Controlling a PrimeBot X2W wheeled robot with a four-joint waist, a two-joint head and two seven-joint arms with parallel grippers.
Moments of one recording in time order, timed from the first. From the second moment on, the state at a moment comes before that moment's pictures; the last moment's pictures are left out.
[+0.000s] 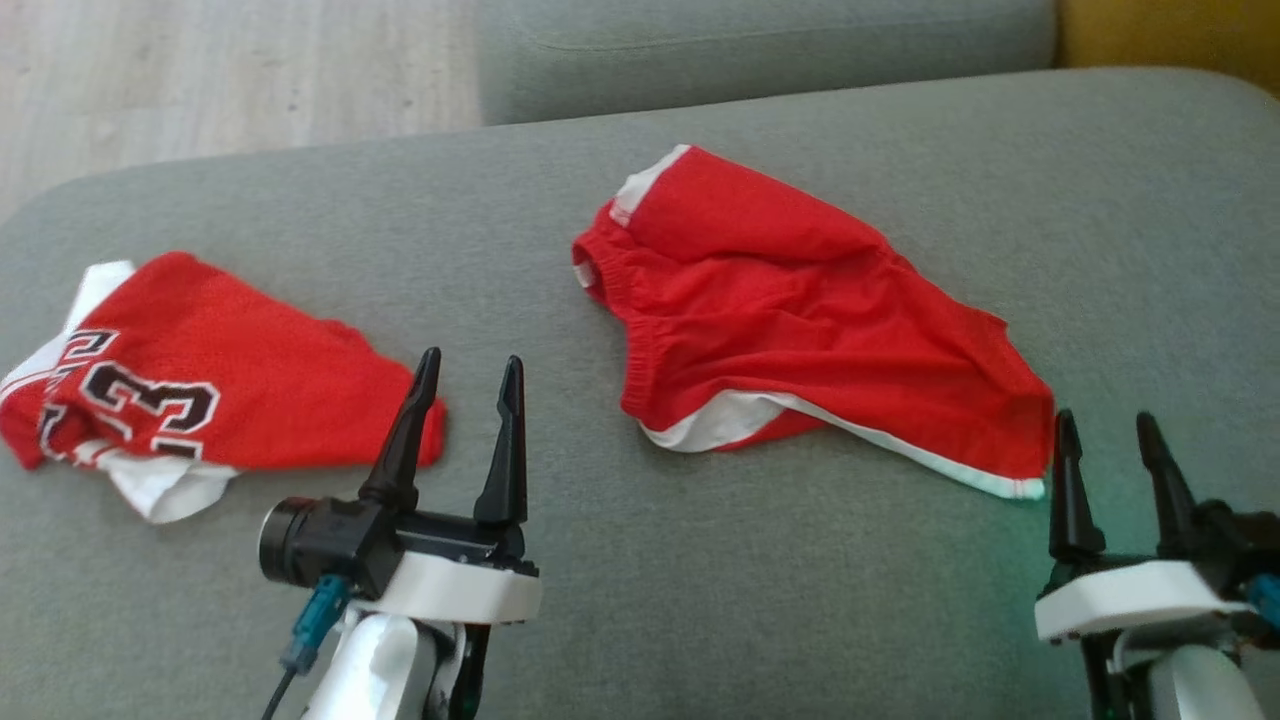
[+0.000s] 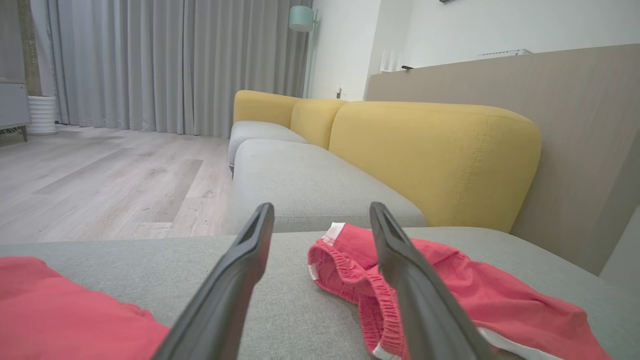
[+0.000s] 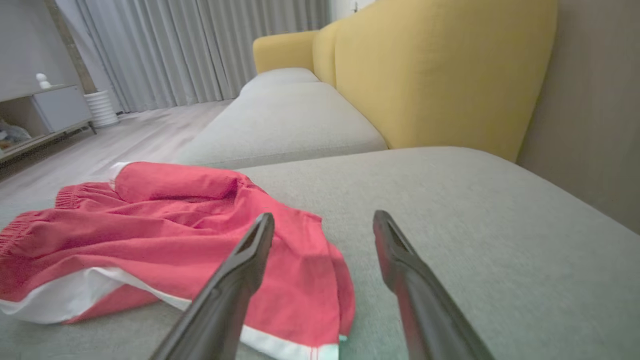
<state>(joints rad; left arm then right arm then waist) -0.15 0.05 -0.33 0.17 -0.26 0.00 -0.26 -0.03 -0.05 -0.12 0.28 0.10 0.13 -0.23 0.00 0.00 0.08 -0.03</state>
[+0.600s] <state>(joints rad) -0.18 0.05 -0.34 0.18 -0.24 -0.02 -0.26 -0.08 -0.04 -0.09 0.49 0.14 0.13 -0.19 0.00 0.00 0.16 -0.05</state>
